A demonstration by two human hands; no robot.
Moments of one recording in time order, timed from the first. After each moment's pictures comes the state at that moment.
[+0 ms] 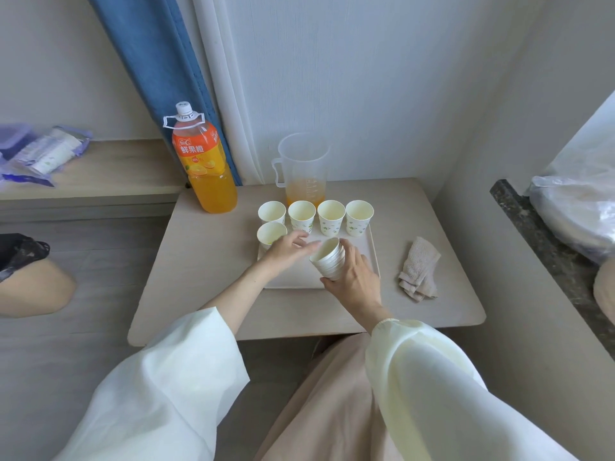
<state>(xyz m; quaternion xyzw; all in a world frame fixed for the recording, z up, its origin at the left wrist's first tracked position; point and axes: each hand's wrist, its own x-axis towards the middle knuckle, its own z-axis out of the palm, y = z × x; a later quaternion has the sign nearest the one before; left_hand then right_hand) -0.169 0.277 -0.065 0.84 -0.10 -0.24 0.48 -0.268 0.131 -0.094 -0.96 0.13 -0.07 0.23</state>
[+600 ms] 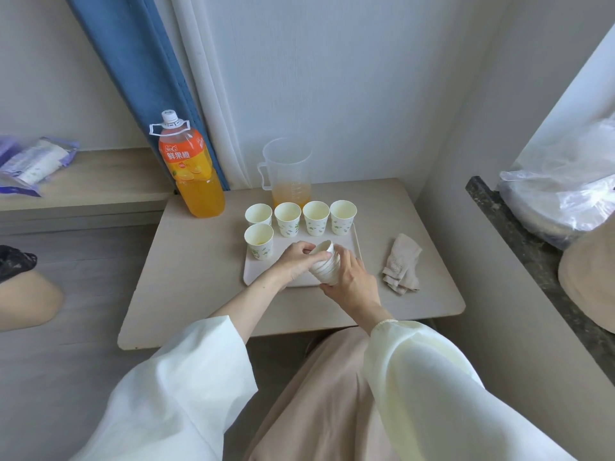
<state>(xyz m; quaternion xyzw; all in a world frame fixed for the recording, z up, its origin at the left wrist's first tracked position) -0.200 0.236 -0.071 0.81 -0.08 -0.28 0.51 -0.293 0.111 -0.092 -0.97 0.12 -0.05 0.21</state>
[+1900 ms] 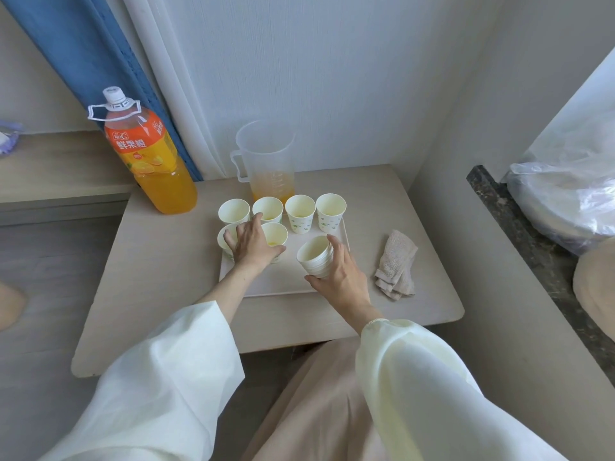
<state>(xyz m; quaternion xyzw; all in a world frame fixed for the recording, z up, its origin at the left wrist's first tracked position) -0.122 0.237 -0.118 0.98 -0.07 -0.04 0.20 -0.254 0.090 -0.112 -0.94 0.15 -0.05 0.30</state>
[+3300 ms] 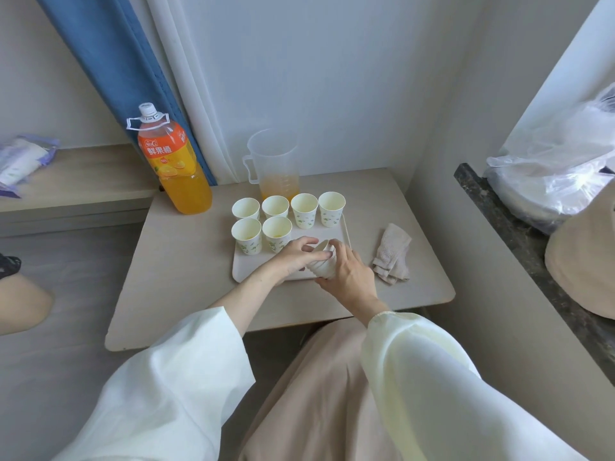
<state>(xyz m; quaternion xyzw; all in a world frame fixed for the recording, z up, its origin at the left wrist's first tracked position) -0.206 0.219 -0.075 0.79 -0.12 -0.33 0.49 -0.299 0.098 -0.094 -0.97 0.12 -0.06 0.20</state>
